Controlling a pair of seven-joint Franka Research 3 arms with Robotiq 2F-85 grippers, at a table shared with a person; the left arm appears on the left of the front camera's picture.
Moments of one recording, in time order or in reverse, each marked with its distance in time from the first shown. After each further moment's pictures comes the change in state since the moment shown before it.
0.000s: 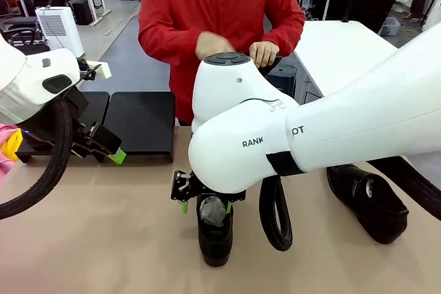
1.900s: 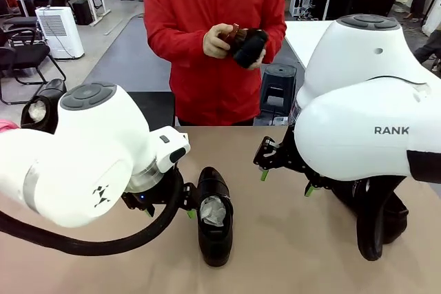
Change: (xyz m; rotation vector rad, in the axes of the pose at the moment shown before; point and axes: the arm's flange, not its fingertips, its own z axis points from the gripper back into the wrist) left arm -0.015 -0.109 -0.162 0.093 0.145 0.239; right arm -0.016 -0.156 0.078 0.025 -0.154 -0.414
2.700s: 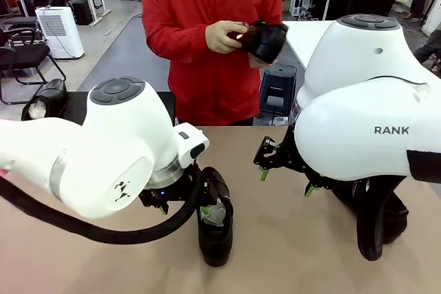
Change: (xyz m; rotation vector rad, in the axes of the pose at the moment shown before) left arm 0.015 -0.029 -0.011 0.022 0.006 0.041; right arm 0.000 0.000 0.000 0.000 0.000 0.000
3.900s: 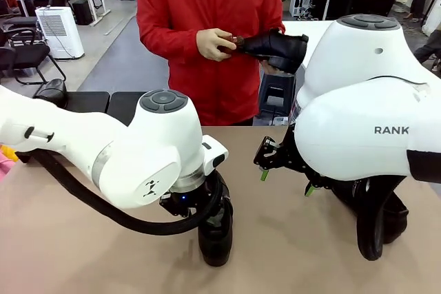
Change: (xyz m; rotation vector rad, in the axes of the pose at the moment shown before) left arm 0.014 -0.025 -0.043 0.066 0.076 -0.010; right arm 0.000 0.000 0.000 0.000 0.000 0.000
